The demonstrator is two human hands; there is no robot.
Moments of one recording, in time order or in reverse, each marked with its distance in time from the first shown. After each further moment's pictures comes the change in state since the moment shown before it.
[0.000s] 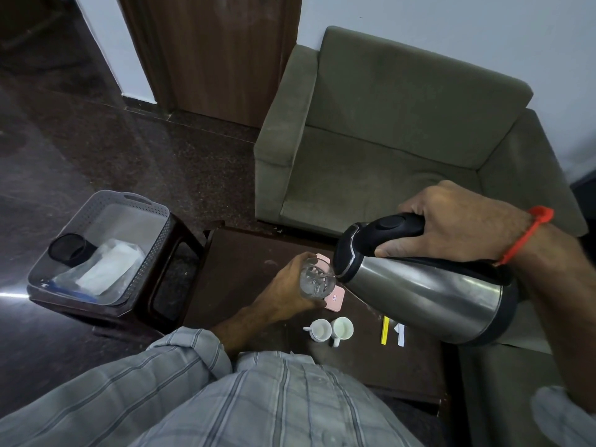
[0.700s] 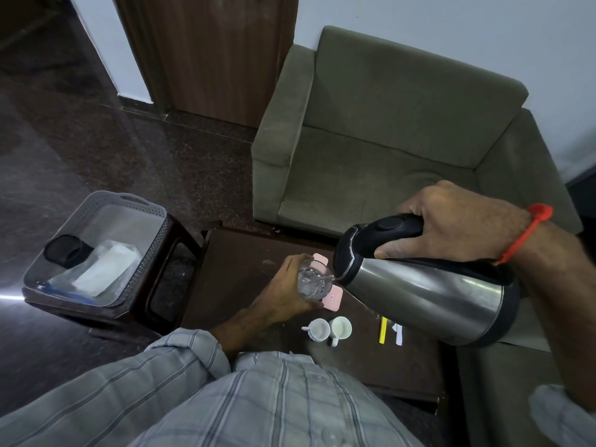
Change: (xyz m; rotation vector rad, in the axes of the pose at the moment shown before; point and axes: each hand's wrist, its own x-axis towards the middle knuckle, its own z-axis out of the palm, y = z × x) left_hand -0.002 -0.010 0.005 0.057 0.042 0.037; right_hand -0.003 -0.005 -0.004 0.010 -0.043 0.025
